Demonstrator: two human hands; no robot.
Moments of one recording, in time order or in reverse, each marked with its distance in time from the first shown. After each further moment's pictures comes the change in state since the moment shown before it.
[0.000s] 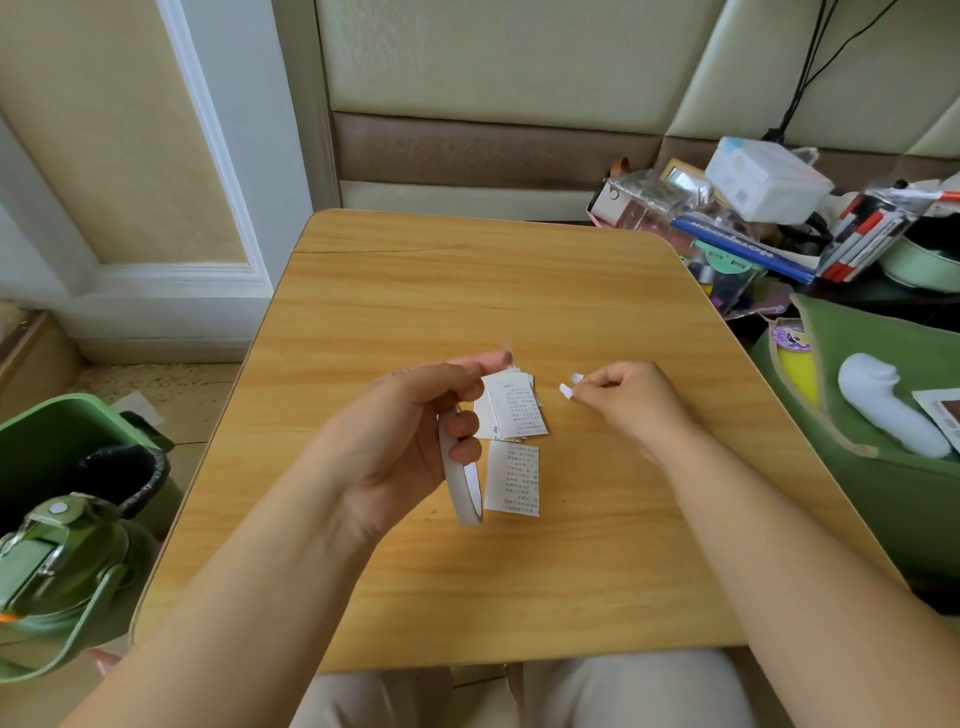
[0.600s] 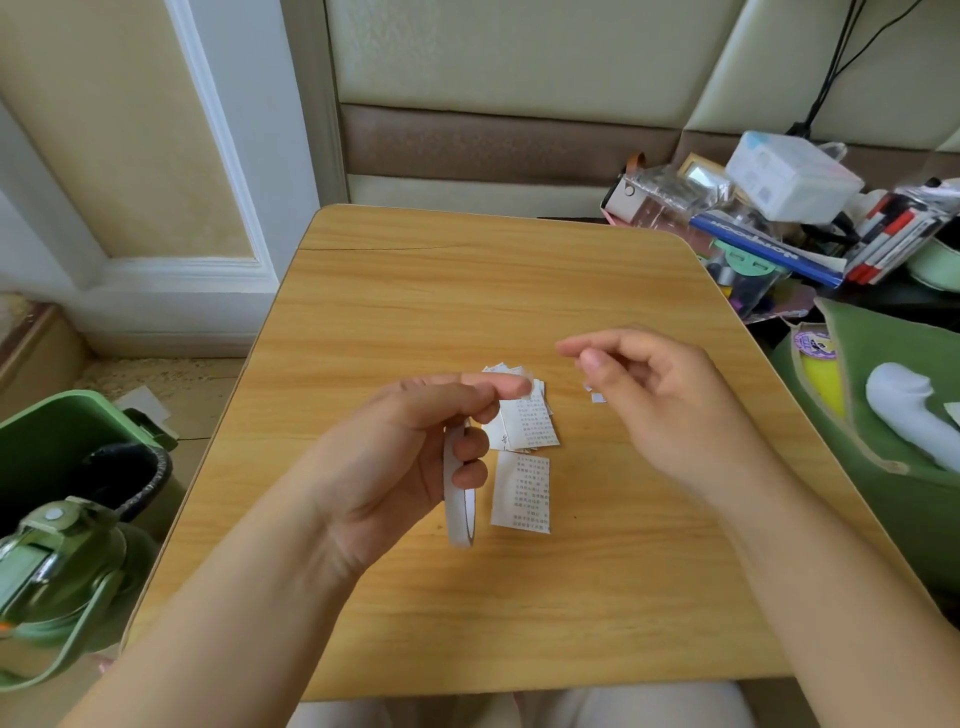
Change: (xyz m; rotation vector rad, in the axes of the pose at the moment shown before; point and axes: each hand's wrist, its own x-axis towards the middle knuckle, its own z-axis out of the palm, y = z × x) left_hand -0.003 0.004 -0.007 0.138 -0.123 0.017; right_hand -0.067 -0.055 -0.022 0.078 -0.138 -0.521
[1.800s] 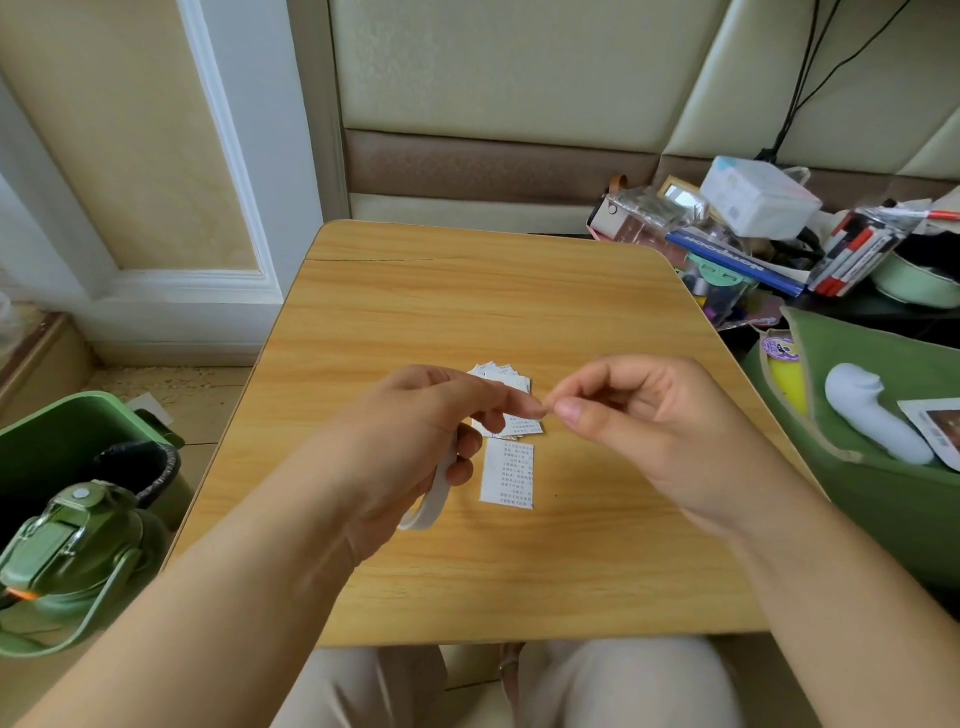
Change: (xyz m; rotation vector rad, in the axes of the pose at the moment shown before) left_hand -0.037 0.012 0.027 0.383 0.109 0.021; right_hand -0.045 -0.040 -0.013 0.270 -0.202 0.000
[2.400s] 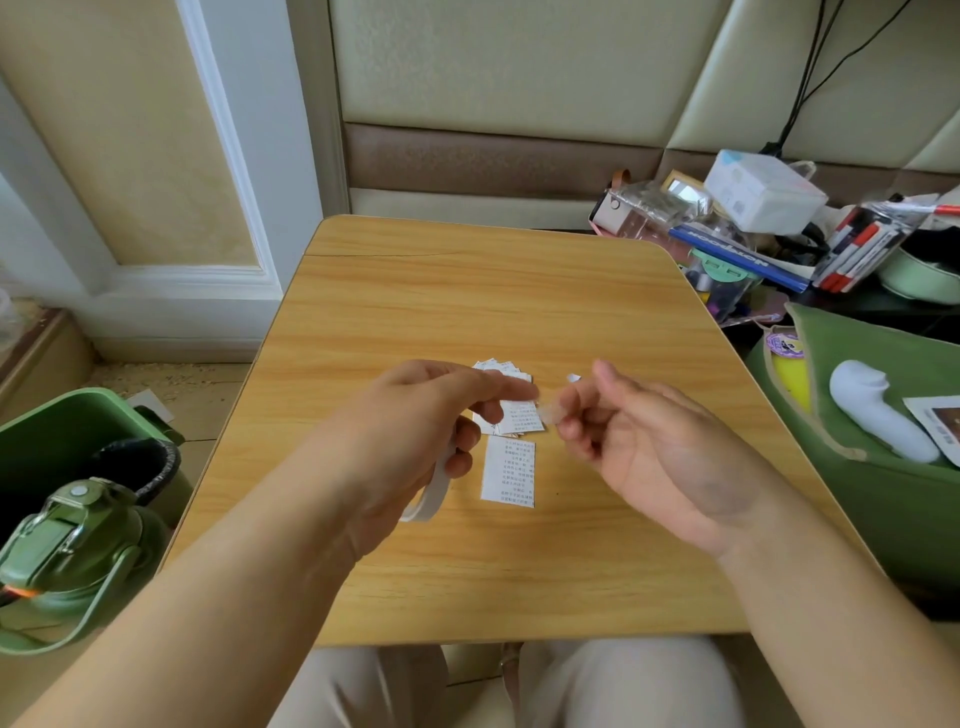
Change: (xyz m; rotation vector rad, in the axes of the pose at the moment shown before) left_hand 0.008 -0.007 -0.003 0.014 0.041 -0.006; right_hand 0.002 0.015 0.002 0.507 -0.115 0.257
